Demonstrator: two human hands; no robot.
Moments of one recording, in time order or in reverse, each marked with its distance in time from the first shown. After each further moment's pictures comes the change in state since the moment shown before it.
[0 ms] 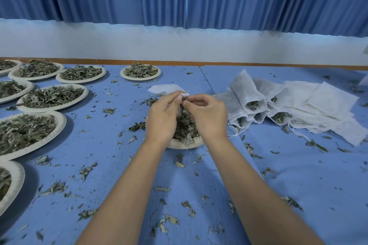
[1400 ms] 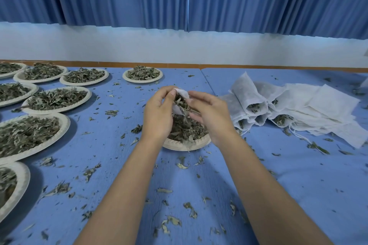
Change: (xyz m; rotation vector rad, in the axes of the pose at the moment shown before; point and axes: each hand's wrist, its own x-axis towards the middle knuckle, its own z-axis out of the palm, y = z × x) left_hand 0.006 0.008 -0.009 -0.081 0.045 0.009; right_hand 0.007 -0.012 -0.013 0.297 -0.253 0.234
